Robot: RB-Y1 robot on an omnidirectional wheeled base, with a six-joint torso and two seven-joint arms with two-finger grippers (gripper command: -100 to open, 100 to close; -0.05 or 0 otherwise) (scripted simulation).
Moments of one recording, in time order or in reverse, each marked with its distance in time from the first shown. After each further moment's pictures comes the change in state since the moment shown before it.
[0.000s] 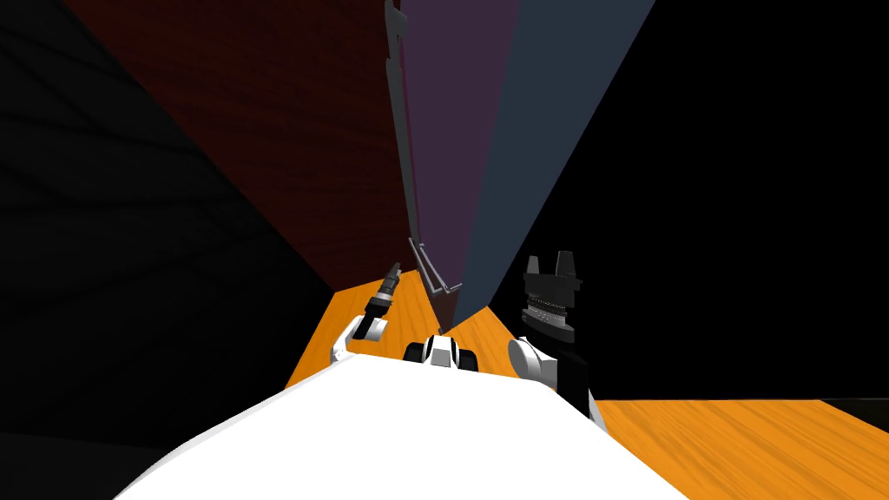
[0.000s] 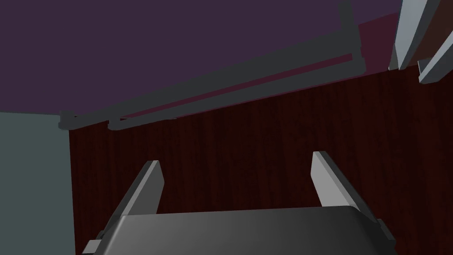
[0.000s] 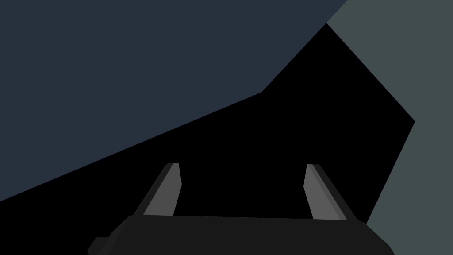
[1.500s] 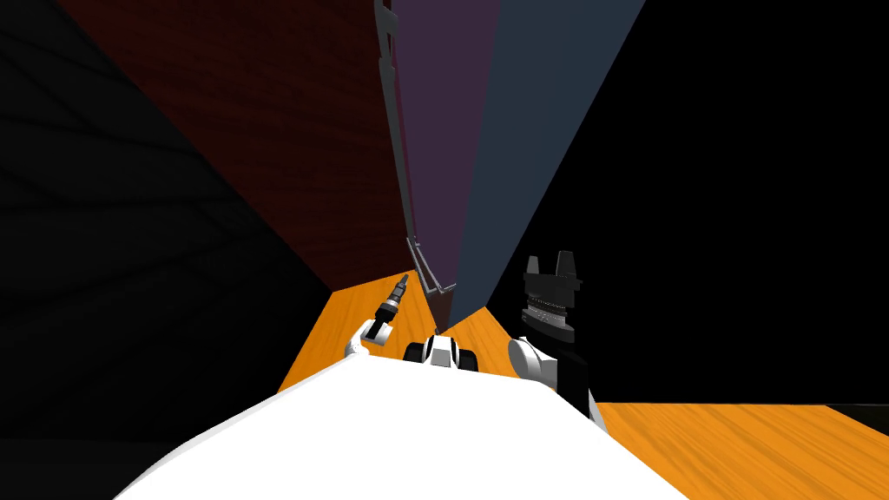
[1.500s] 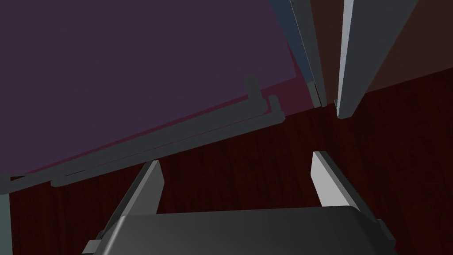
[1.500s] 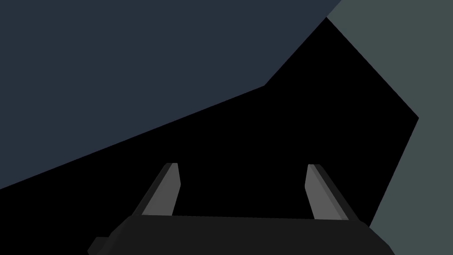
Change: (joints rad) left arm -0.132 -0.019 0.007 0.403 -0.102 -0.086 0.013; right arm 0.000 0.000 0.000 0.000 0.000 0.000 0.000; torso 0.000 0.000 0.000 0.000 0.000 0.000
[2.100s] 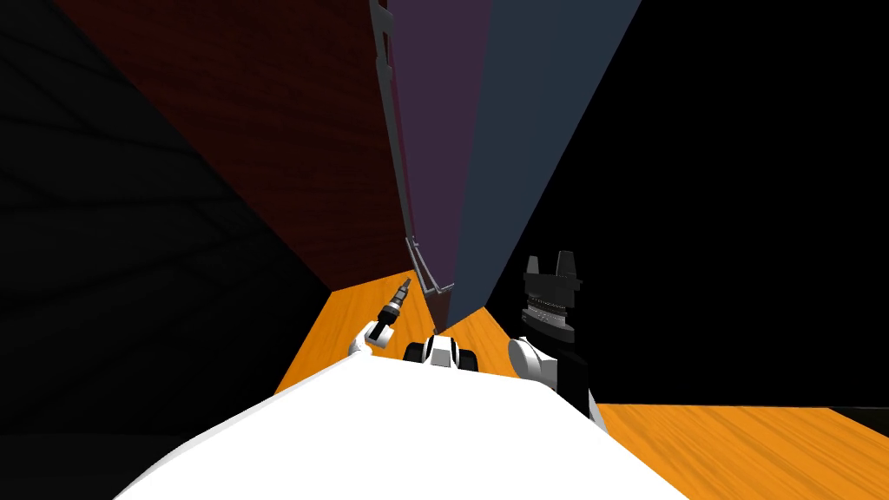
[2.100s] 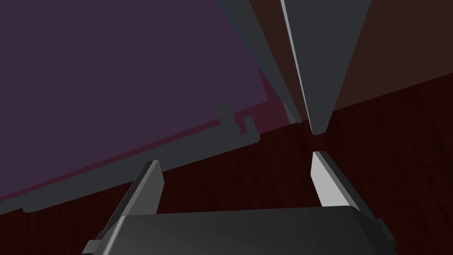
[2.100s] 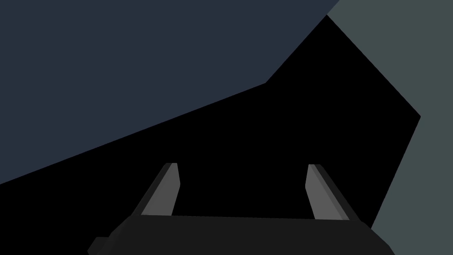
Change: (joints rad) left arm -0.059 -0.004 0.006 0.167 -0.036 -0.035 0.012; right arm 0.000 0.000 0.000 0.000 0.000 0.000 0.000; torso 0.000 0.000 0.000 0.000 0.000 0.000
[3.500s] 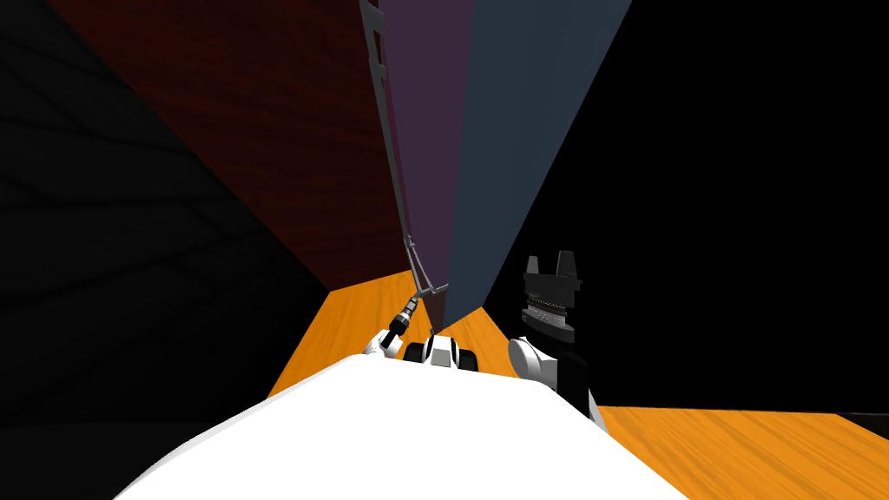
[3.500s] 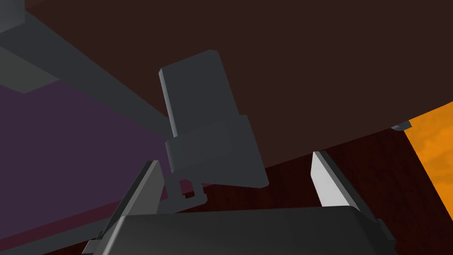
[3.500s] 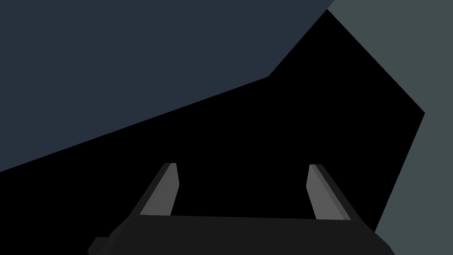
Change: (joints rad) left arm -0.120 -0.088 0.008 0.379 -0.089 -0.075 0.017; right arm 0.000 0.000 0.000 0.000 0.000 0.000 0.000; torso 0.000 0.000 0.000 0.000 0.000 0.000
